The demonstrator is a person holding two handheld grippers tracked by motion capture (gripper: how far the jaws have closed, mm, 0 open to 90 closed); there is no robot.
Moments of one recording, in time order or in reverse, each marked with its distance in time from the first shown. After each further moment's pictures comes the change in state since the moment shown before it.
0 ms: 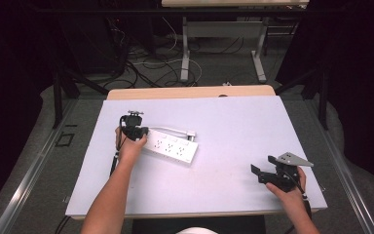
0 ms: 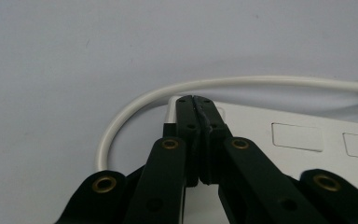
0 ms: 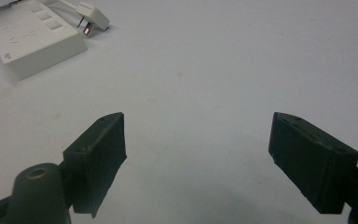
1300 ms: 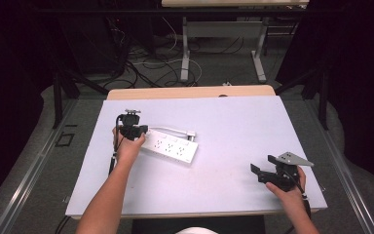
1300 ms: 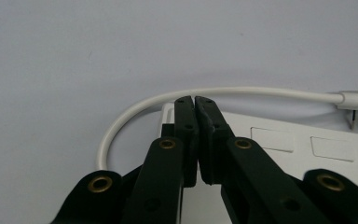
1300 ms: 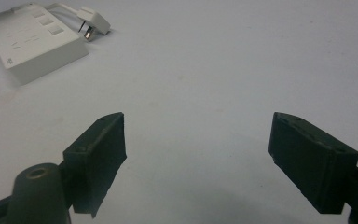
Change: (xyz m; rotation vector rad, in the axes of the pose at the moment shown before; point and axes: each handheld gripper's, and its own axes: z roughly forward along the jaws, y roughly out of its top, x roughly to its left) left arm -0.001 0.001 -0.019 -0.048 -0.025 -0.012; right arm 0.001 0.001 0.000 0.003 0.000 0.011
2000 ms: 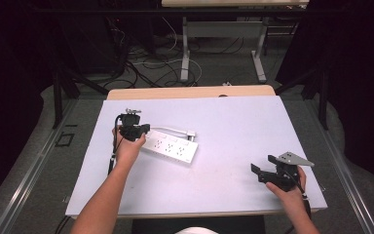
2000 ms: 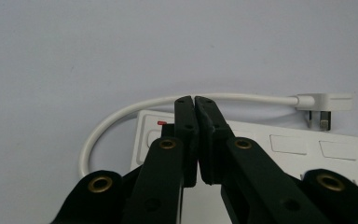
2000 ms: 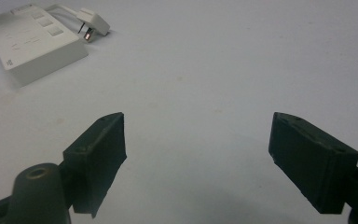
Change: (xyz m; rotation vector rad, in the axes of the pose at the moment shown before) left arm -0.009 0.000 -0.015 -0.047 -0.056 0.026; right arm -0.001 0.000 0.000 -0.004 -0.005 -0.001
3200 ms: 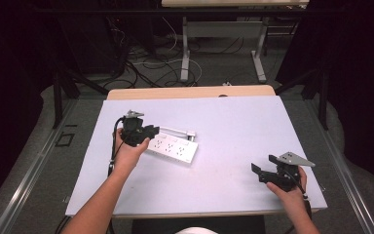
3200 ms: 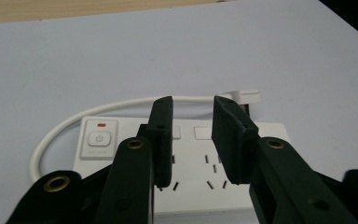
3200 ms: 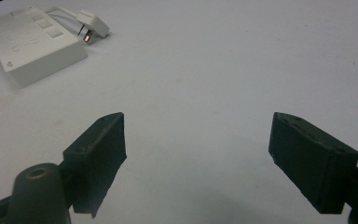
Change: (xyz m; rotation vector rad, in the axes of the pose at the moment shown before) left arm -0.032 -0.005 -0.036 -0.070 -0.146 0.053; right arm 0.000 0.000 -0.001 -0.019 -0.004 0.002
